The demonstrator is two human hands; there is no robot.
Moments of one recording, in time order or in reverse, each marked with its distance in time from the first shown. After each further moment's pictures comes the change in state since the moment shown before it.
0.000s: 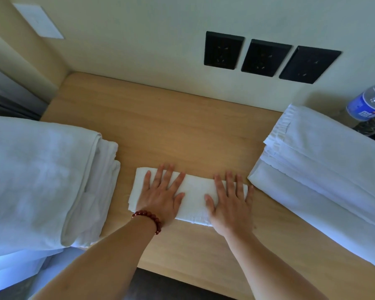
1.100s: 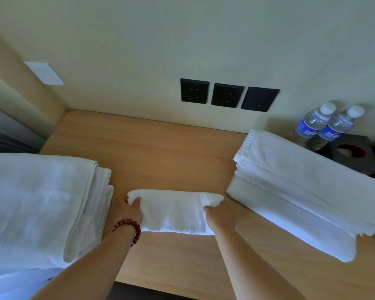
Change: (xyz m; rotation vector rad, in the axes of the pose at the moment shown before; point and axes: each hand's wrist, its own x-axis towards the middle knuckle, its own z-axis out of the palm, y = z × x) left_hand -0.003 -0.026 -0.041 -0.871 0.090 -0.887; right_hand 0.012 -0.002 -0.059 0.811 -0.319 0.718
